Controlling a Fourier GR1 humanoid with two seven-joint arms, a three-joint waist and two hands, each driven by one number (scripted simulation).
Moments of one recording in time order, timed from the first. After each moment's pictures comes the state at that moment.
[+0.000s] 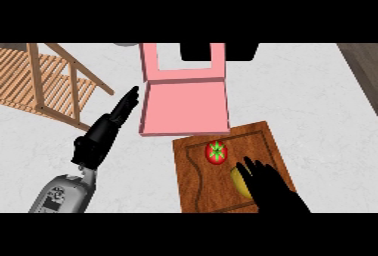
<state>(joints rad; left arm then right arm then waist) -0.21 0.24 -0.24 -1.55 0.03 -0.01 0.09 0.05 -0.43 0.73 -2.11 0.84 0.21 0.77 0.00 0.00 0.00</state>
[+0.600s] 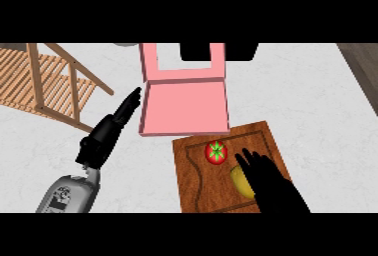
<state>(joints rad) -0.21 0.18 -0.20 -1.53 -0.04 -0.06 0.08 0.07 -0.36 0.66 -1.97 0.91 0.18 0.60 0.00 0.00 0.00</state>
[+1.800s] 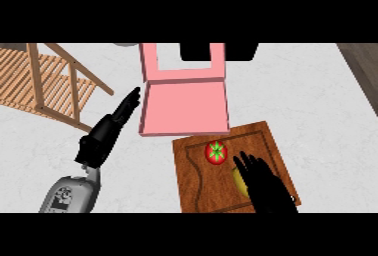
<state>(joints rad) -0.20 0.11 -0.12 -1.53 -0.11 -0.13 0.08 0.09 -0.25 0.59 -1.72 1.05 0.19 0.46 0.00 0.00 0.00</state>
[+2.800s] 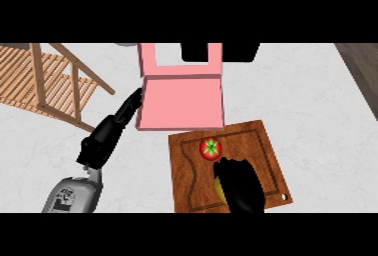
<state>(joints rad) -0.19 0.08 -0.10 -1.54 -0.14 -0.16 0.08 -0.06 -0.11 0.66 -1.56 1.23 0.15 0.49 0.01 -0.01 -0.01</state>
